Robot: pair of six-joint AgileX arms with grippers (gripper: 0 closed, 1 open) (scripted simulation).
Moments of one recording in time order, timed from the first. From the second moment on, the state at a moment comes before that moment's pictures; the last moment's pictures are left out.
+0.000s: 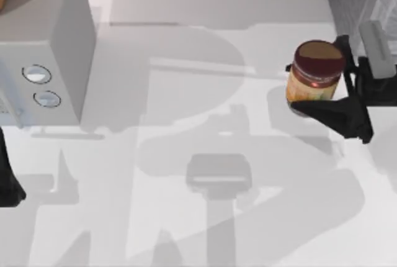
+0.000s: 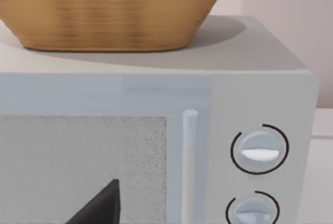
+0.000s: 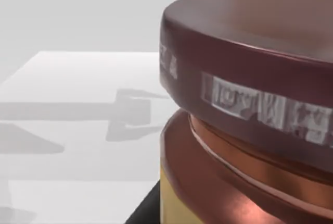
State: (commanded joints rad) left arm 0.00 0.00 0.00 0.00 0.00 0.00; right arm 0.07 2.15 0.87 1.43 -1.46 0.15
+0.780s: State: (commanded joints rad) left arm 0.00 0.00 0.00 0.00 0.00 0.00; right arm 0.10 1.95 0.79 1.26 -1.44 0.20
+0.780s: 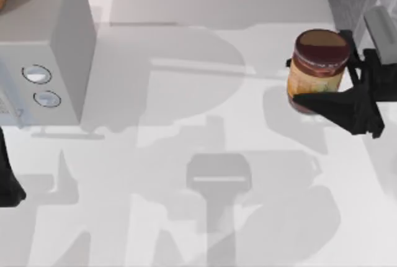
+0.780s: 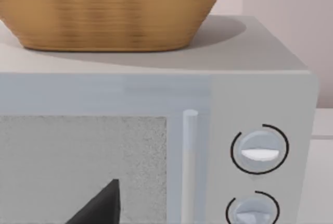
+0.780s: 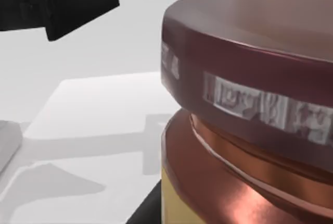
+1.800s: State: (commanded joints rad) left arm 0.00 0.00 0.00 0.00 0.00 0.00; right arm 0.01 0.40 0.27 0.36 -0.35 -0.01
